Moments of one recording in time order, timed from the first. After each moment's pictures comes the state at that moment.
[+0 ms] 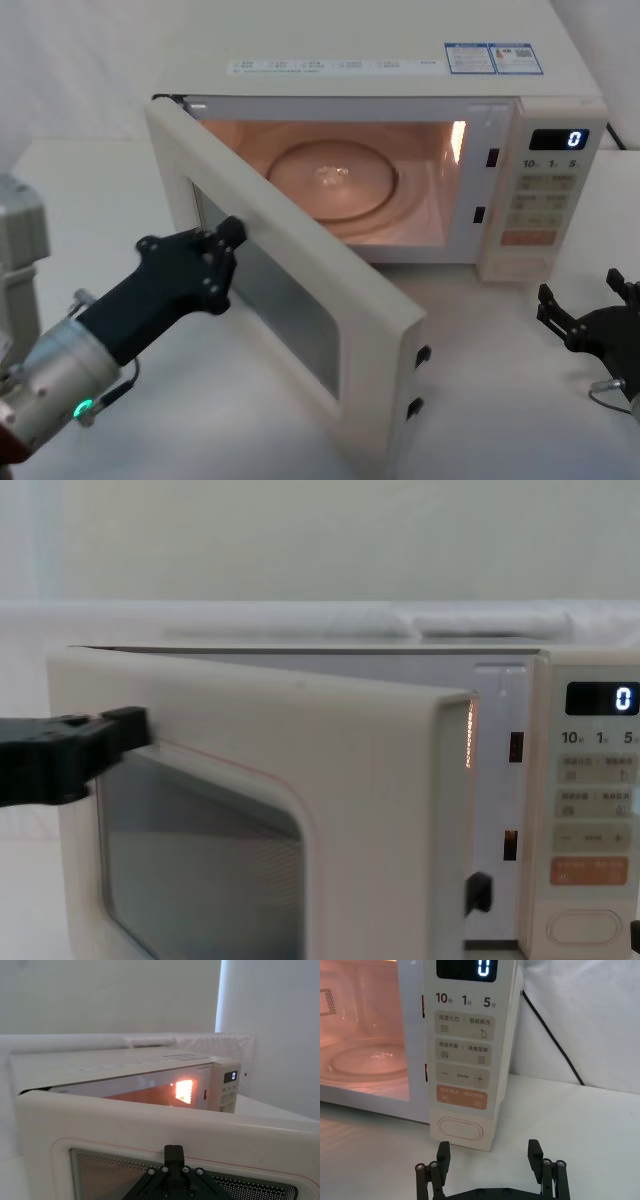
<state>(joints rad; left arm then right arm) 0.18 0.52 0.07 -2.02 -0.55 0.08 -0.40 -0.10 0.19 -0.07 -1.63 0.10 -0.04 0.16</state>
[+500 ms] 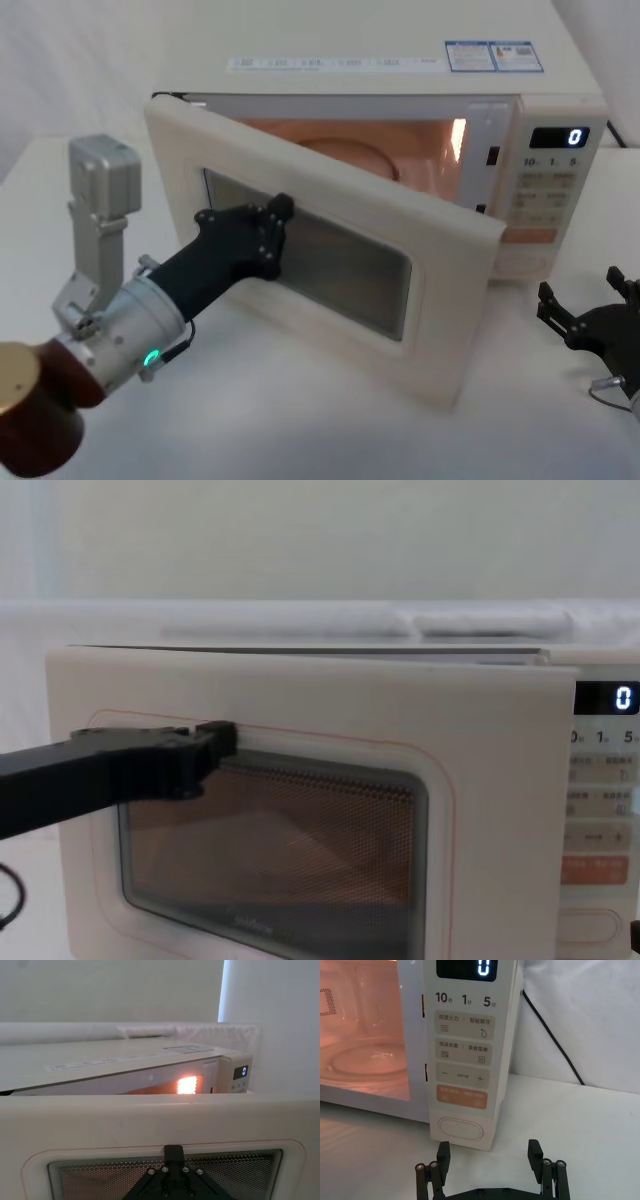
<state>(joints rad) -0.03 0.47 0.23 -1.88 -0.51 0.14 -0.33 -0.10 0.19 -0.07 -1.63 0.10 -0.04 0.16</state>
